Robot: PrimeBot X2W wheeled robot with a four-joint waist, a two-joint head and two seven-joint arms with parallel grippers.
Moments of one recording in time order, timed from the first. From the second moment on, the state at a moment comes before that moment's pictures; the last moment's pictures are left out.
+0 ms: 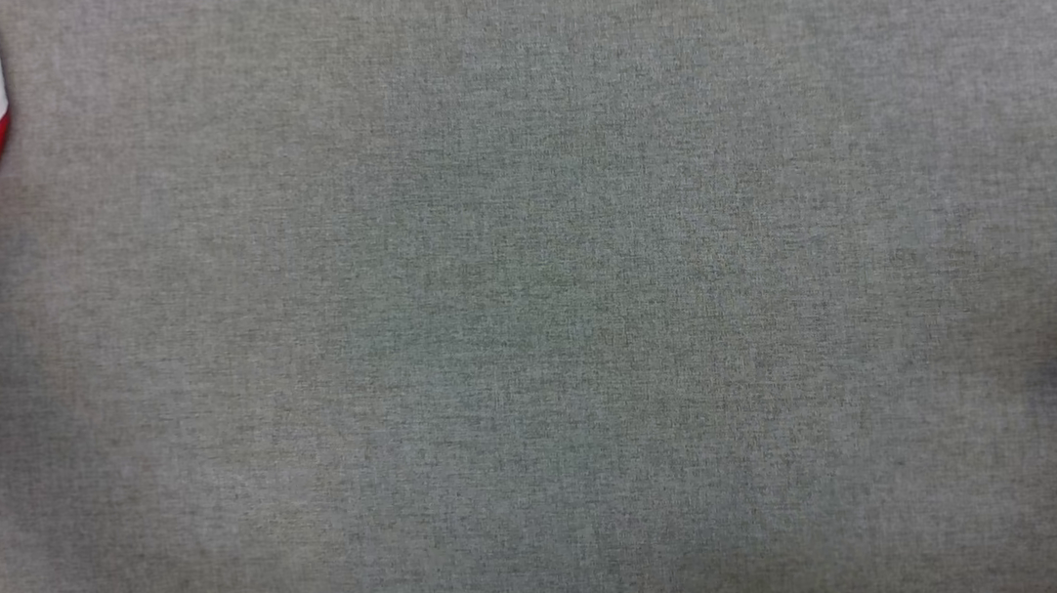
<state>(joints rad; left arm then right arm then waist) -0.84 0.36 0.24 0.71 -0.23 -0.09 -0.11 -0.12 -0.26 -0.27 -0.33 0.12 0.13 -0.02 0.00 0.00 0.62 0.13</state>
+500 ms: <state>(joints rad) -0.94 0.35 0.19 0.90 -0.27 -0.10 0.20 -0.11 -0.26 -0.28 -0.34 0.13 0.13 -0.01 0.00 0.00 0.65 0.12</state>
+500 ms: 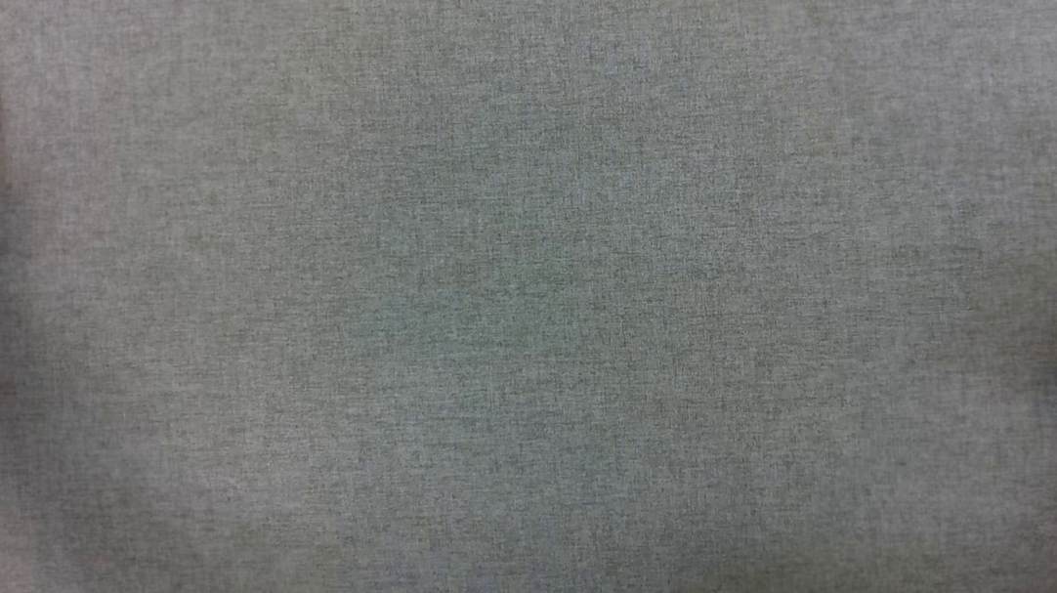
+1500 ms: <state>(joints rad) -1.04 0.41 -0.07 0.50 -0.21 -0.12 -0.09 -0.19 -0.12 -0.12 -0.03 0.16 0.13 -0.18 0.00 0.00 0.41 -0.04</state>
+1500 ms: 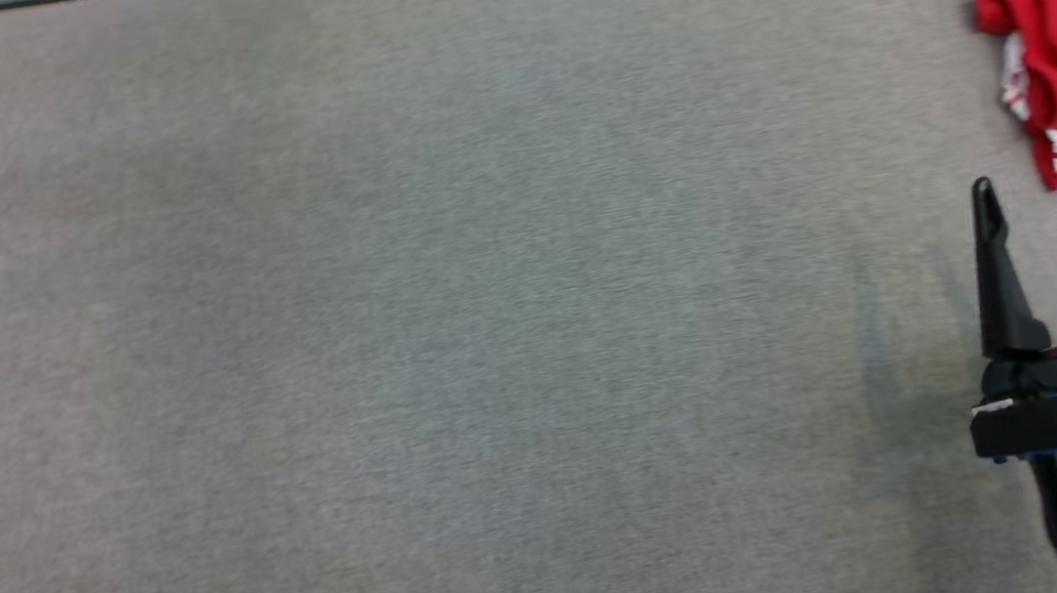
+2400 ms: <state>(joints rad) -0.68 0.25 -0.44 0.28 -0.27 -0.10 -0.08 -0.22 -0.06 -0.04 0.16 0.19 0.13 -0.26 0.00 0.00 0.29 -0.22</state>
